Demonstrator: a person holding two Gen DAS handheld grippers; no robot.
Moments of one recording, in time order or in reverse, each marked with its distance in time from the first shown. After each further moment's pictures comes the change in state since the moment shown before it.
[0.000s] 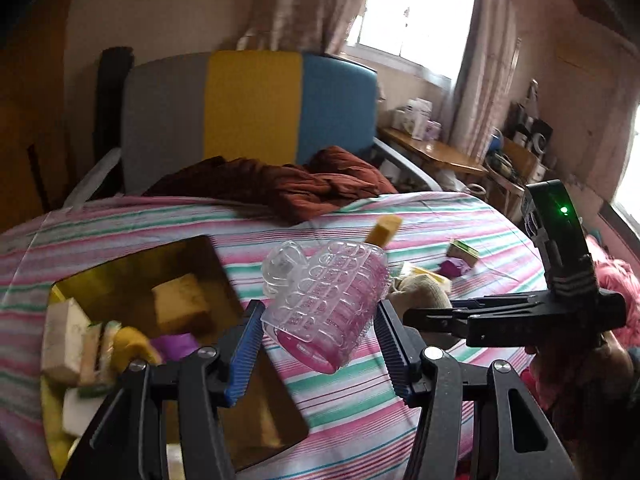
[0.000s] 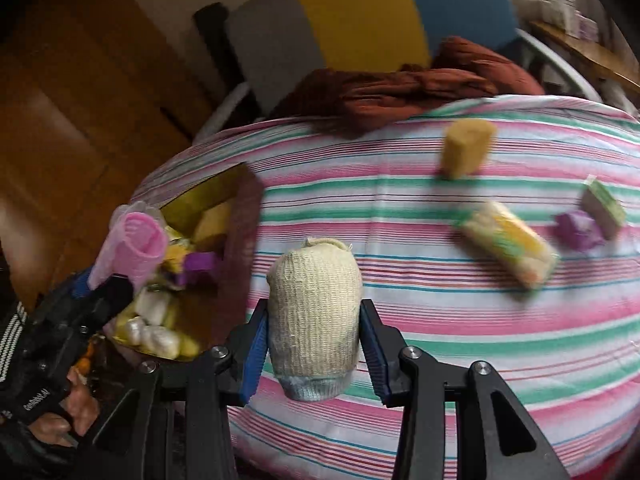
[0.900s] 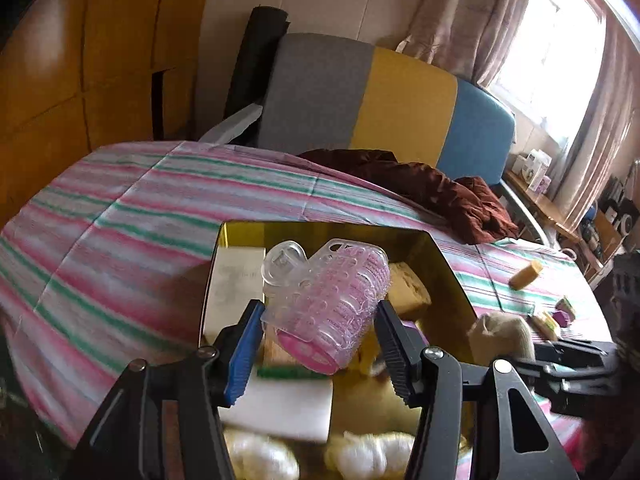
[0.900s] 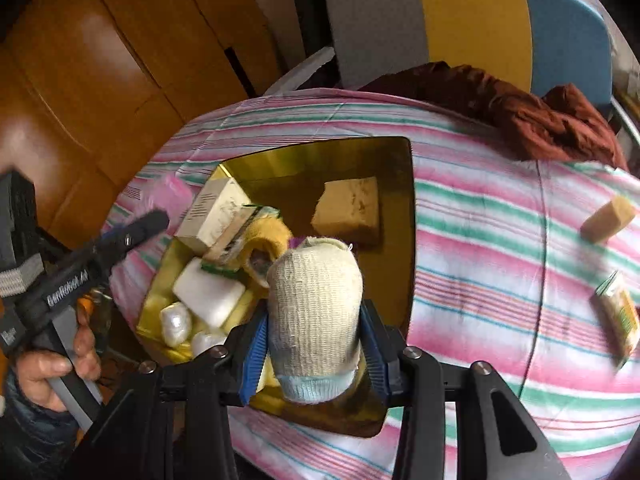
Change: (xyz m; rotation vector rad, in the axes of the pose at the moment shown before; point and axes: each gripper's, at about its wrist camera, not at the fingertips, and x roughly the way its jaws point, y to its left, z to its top) left arm -0.033 0.187 -0.032 -0.285 -0.001 0.279; right arm 0.087 0.144 -0.003 -0.255 0.074 0.015
